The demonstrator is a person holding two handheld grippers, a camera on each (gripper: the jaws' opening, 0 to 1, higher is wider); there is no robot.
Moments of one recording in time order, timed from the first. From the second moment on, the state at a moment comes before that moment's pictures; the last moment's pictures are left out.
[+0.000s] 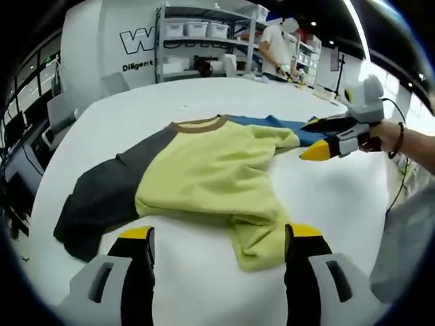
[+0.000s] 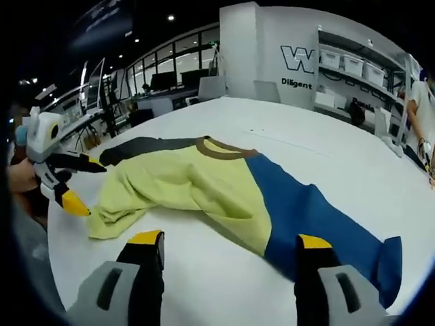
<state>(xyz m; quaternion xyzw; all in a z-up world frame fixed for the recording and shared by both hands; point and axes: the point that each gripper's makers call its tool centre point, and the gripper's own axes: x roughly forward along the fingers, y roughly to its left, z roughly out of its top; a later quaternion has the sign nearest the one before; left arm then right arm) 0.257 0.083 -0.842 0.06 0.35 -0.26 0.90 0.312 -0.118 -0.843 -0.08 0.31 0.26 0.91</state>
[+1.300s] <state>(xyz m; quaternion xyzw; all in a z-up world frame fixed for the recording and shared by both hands) 0.247 0.052 -0.862 0.04 0.37 -0.30 0.88 0.336 -0.125 -0.847 -0.15 0.29 0.25 0.91</state>
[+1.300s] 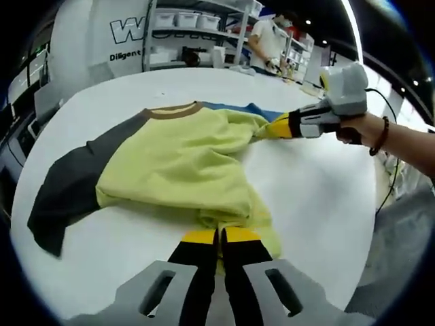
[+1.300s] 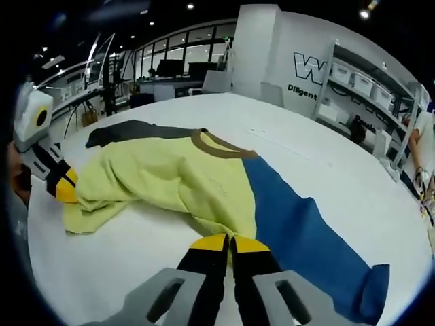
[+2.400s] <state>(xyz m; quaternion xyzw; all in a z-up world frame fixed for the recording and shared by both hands) 0.307 0.070 -0.782 0.04 0.26 -0.31 0.91 0.375 -0.143 -0.802 -0.06 0.23 0.22 0.95</state>
